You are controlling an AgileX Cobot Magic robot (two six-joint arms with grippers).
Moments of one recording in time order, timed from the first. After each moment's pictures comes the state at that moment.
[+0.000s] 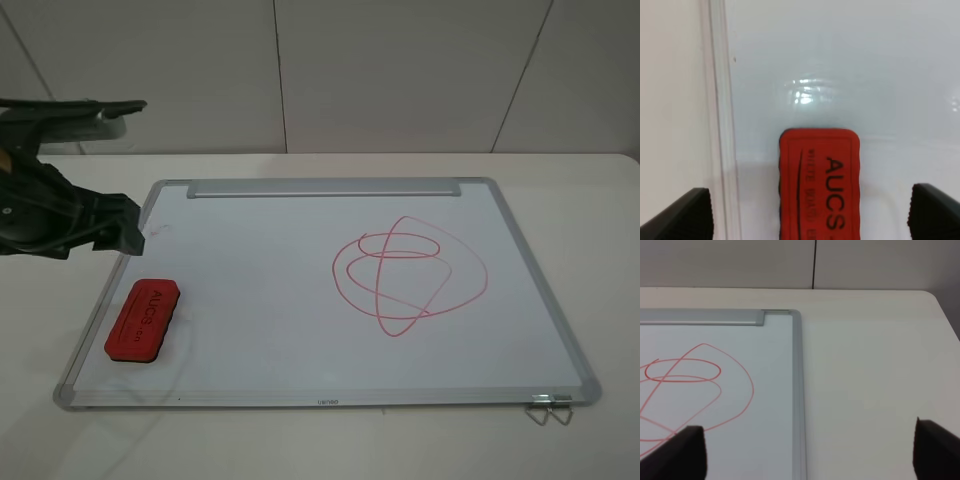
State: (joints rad) left arm -0.28 1.26 -0.70 0.05 0.50 -0.30; right arm -0.08 0.00 -0.52 -0.02 1.07 -0.03
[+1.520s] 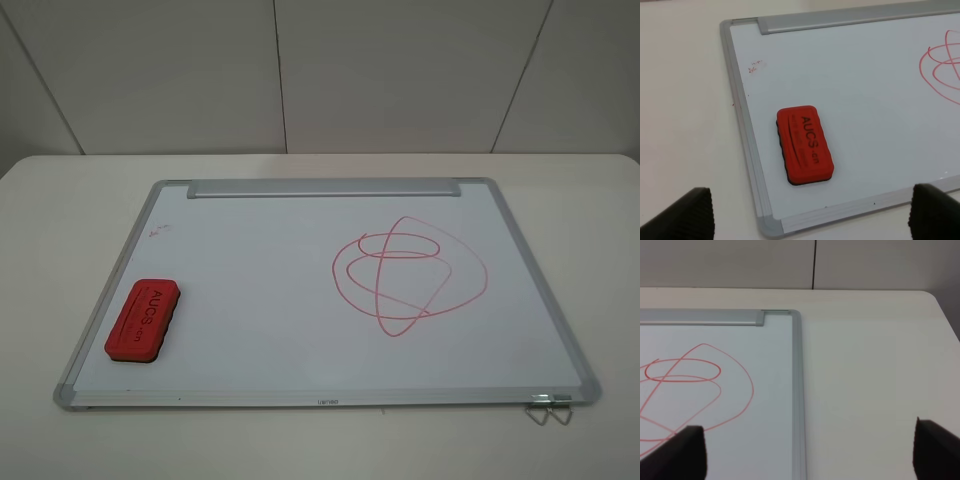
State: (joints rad) left arm -0.25 -0.01 -0.50 -0.06 1.07 -0.04; right arm -0.08 0.00 -0.52 -0.02 1.07 -0.03
